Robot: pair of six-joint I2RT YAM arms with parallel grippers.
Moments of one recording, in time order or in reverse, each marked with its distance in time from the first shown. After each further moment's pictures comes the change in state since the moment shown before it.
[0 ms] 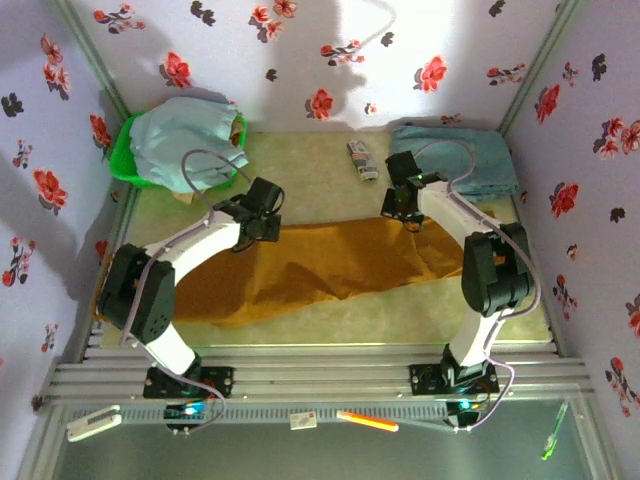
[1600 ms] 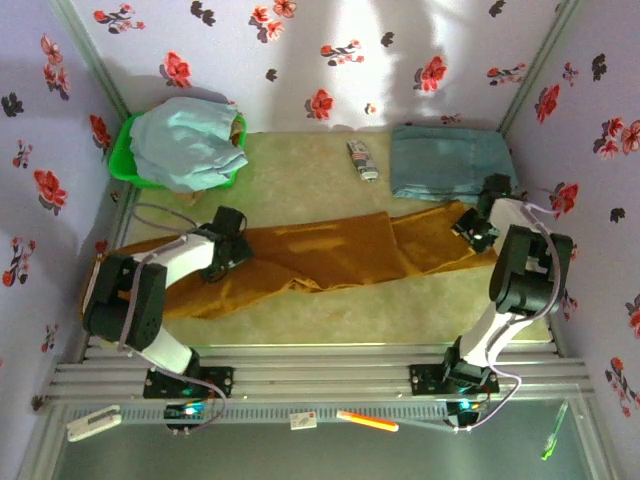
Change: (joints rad) left arm 0.232 -0.082 -0.344 0.109 -0.009 -0.443; right arm -0.591 -0.044 -0.212 0.049 -0.229 0.039
